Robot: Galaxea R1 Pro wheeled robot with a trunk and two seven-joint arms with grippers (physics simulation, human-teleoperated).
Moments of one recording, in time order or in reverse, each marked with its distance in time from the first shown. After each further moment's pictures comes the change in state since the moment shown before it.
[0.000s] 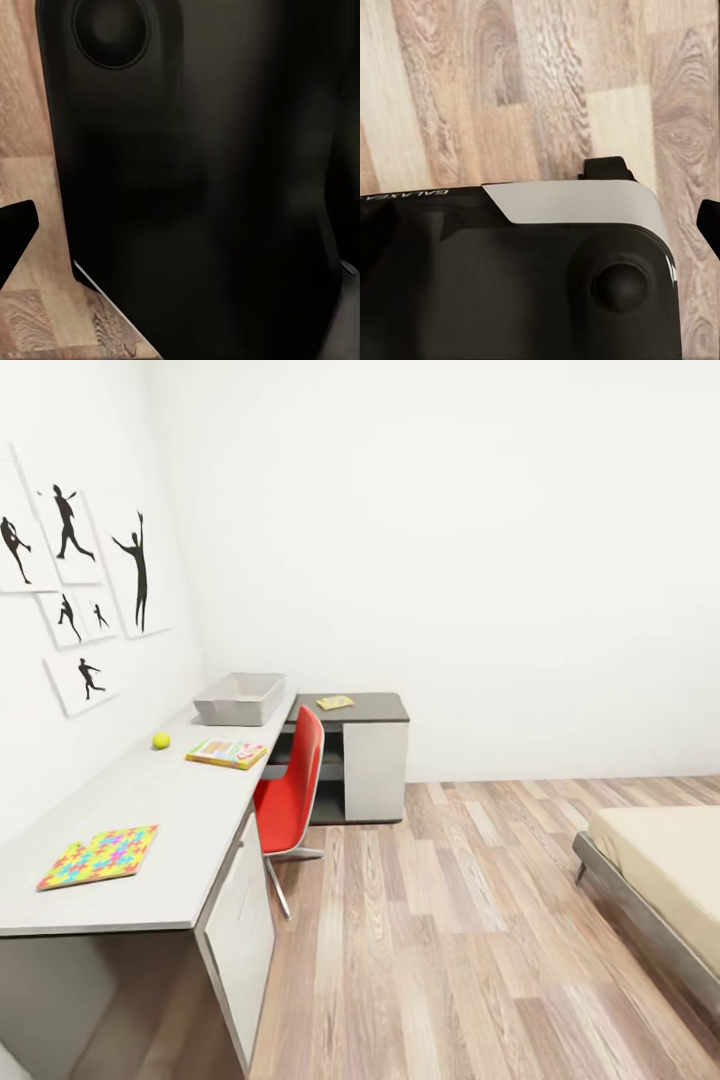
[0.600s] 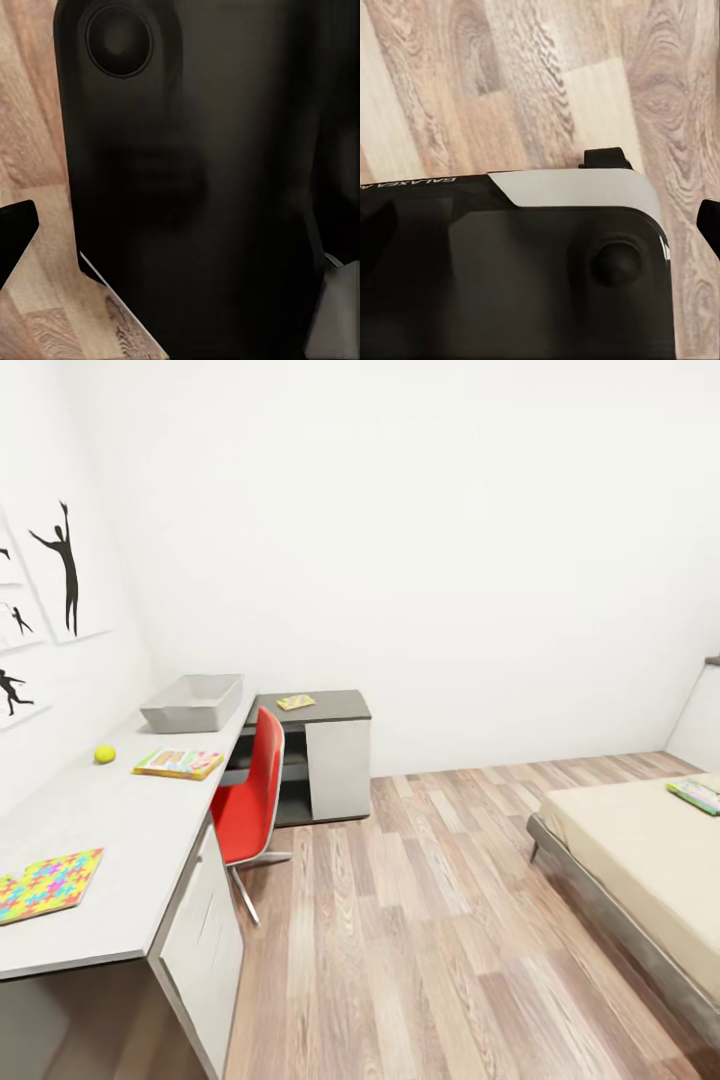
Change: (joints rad) left arm 0.000 0.000 0.004 0.001 0.006 -0.054 -0.001; right arm 0.000 0.003 0.001 0.000 0.003 -0.005 0.001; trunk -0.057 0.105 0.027
